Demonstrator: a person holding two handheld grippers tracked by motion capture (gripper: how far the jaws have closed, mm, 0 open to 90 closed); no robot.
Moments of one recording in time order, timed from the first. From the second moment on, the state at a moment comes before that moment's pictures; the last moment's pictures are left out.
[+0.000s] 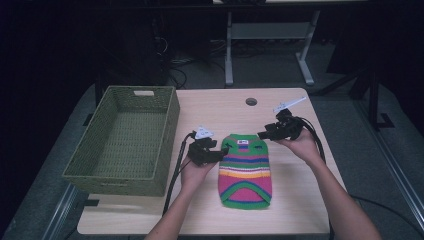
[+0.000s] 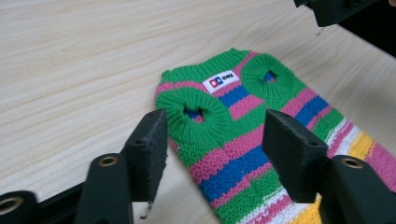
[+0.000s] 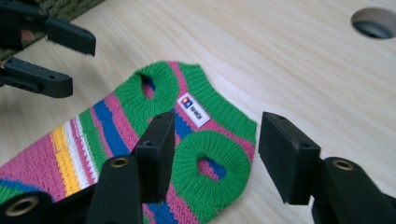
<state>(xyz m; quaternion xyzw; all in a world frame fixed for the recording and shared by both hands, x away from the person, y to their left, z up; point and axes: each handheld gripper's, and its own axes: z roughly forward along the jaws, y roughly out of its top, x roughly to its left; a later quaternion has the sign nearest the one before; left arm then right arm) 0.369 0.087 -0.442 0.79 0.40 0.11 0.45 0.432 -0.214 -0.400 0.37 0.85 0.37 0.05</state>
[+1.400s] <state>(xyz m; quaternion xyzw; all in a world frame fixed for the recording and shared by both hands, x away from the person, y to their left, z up) 0.354 0.067 -0.461 0.88 0.30 0.08 0.36 0.407 -0.197 -0.451 0.31 0.90 0.29 -0.03</state>
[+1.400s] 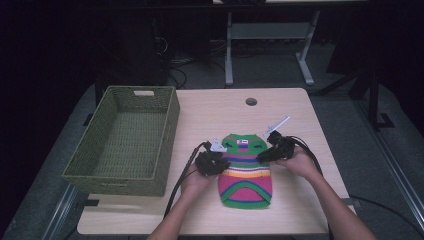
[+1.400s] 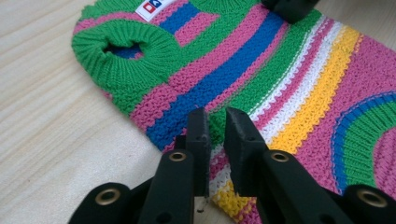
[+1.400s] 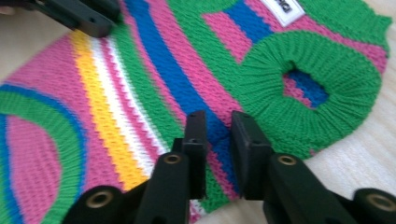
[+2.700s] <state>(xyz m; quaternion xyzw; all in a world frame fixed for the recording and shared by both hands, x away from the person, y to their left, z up) 0.342 0.090 -0.437 0.85 0.32 0.04 0.42 0.391 -0.234 -0.427 0.33 0.86 0.39 -0.06</state>
